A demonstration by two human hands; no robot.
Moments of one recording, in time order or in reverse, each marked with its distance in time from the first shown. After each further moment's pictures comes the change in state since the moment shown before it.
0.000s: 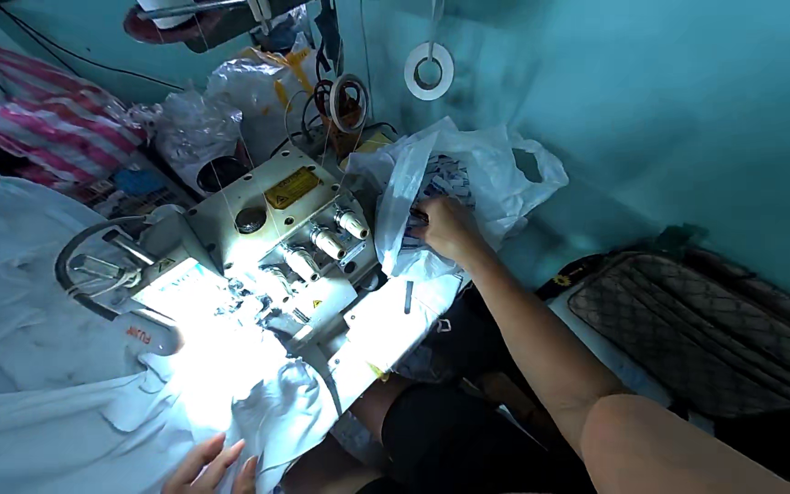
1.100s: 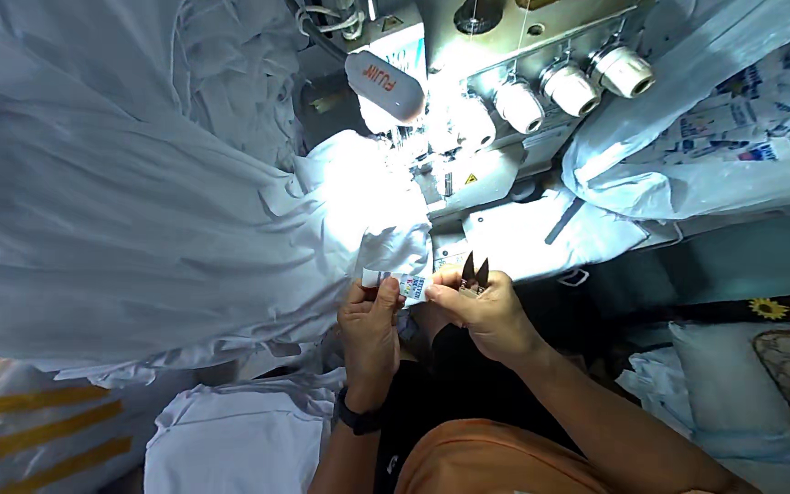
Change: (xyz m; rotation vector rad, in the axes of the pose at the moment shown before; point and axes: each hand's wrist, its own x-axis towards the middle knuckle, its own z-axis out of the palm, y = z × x) left_hand -0.005 0.045 0.078 -1.165 0.576 -0.808; right_hand -0.169 -0.081 0.131 1.362 -0.465 -0.127
